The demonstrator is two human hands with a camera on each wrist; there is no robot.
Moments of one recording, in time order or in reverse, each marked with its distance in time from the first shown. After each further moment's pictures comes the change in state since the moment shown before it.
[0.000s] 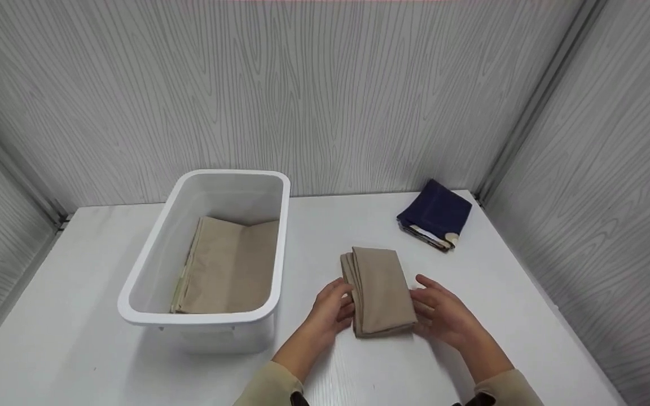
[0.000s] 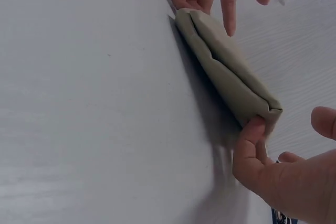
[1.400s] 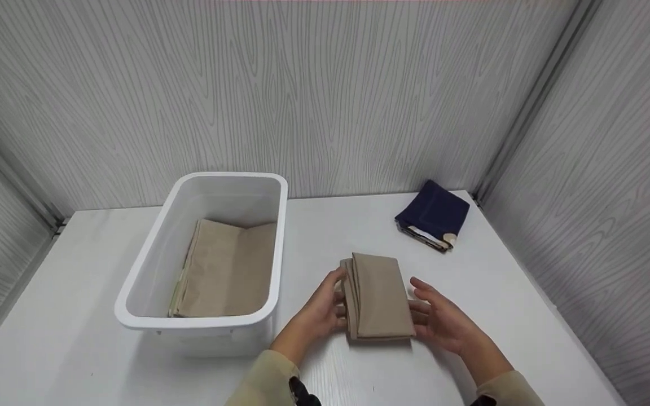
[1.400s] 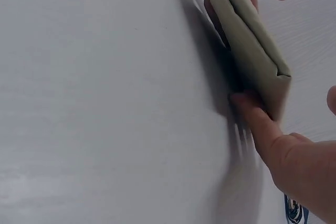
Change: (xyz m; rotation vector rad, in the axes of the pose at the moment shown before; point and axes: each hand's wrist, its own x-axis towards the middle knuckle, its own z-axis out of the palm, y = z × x) left_hand 0.027 0.005 -0.013 -0.010 -0.130 -0.074; right_hand 0.000 0.006 -0.008 -0.064 -0.150 0.024
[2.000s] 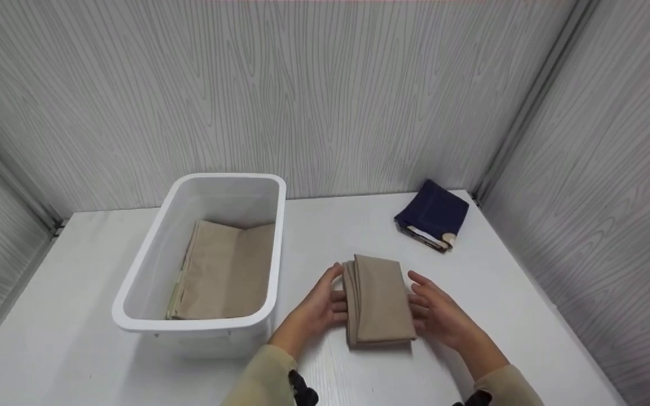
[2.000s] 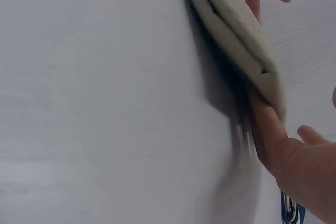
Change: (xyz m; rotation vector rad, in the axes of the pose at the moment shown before) left_hand 0.007 0.005 -0.008 0.060 -0.031 0.037; right_hand 0.008 -0.003 -0.001 -0.035 -0.013 -0.083
